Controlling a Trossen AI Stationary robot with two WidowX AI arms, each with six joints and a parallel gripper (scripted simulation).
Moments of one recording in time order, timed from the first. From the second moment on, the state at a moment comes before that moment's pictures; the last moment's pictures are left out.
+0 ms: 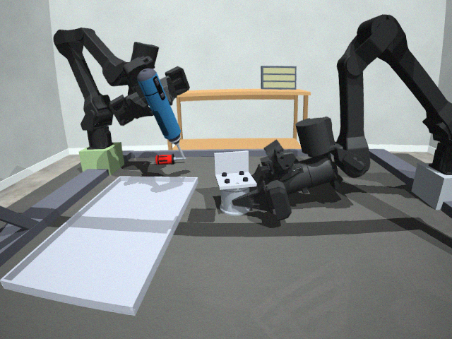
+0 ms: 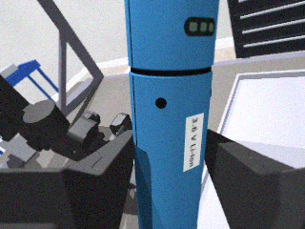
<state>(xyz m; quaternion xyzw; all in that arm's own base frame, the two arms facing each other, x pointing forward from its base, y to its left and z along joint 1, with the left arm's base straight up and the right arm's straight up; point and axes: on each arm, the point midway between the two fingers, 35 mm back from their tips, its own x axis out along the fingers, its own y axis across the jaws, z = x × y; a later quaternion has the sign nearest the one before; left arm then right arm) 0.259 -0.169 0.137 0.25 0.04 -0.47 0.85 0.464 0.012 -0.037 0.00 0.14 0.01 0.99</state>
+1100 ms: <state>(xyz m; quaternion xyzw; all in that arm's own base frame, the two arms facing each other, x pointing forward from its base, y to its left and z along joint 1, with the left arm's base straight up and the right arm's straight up) 0.264 -0.234 0.172 0.02 0.03 -0.25 0.97 0.464 0.012 -0.037 0.00 0.14 0.01 0.99</state>
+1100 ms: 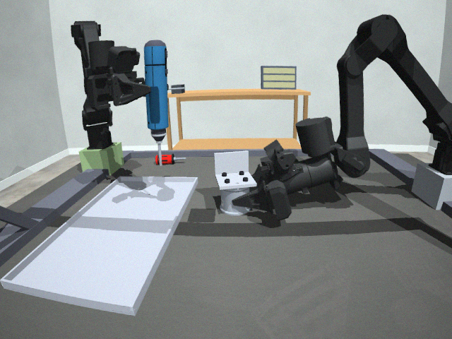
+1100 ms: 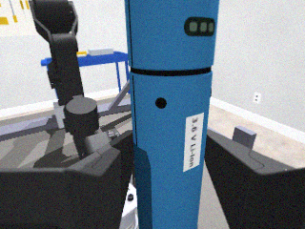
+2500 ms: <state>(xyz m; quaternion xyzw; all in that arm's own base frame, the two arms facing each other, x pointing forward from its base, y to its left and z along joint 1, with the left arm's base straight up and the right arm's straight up) 0.311 -0.227 0.176 0.00 0.01 -0.24 0.97 0.464 0.012 -0.037 0.00 0.14 0.01 0.99</state>
